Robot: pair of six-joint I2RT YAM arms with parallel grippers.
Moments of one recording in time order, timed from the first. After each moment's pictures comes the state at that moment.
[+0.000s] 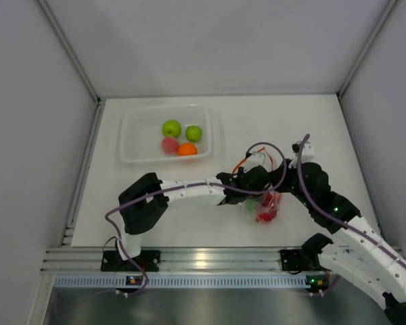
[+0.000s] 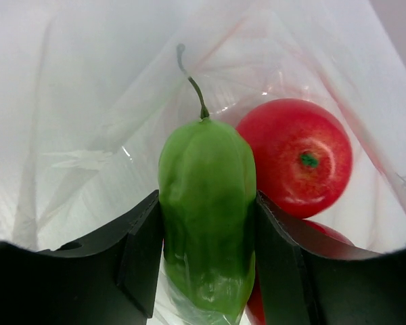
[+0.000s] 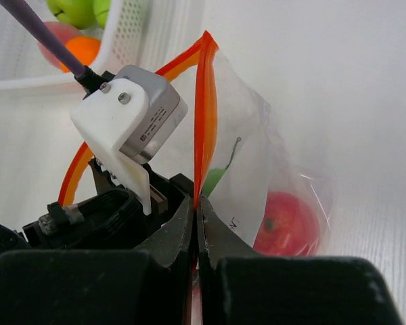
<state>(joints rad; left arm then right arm) -1.17 1.95 1.41 -0.30 -0.35 -0.73 0.60 0.66 0.64 -0.43 0.21 0.48</state>
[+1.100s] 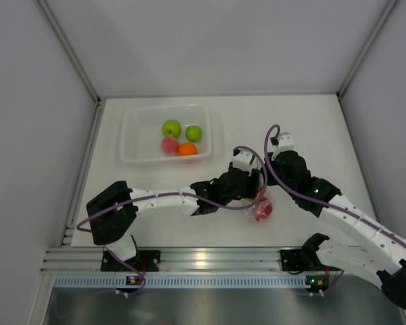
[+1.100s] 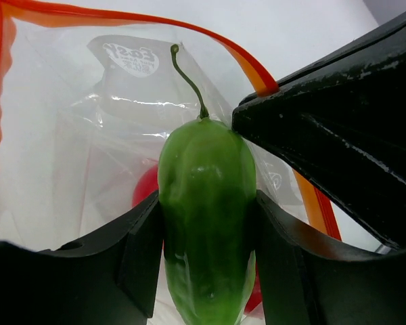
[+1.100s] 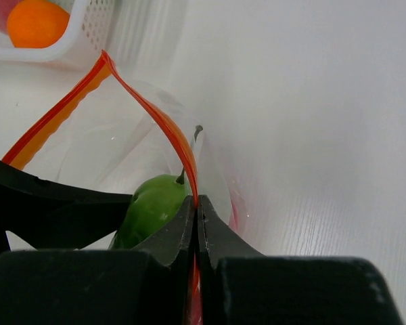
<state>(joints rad) -1.16 1.66 1.04 0.19 -0.36 -0.55 0.68 0.91 0.75 -0.39 0.27 0.37</state>
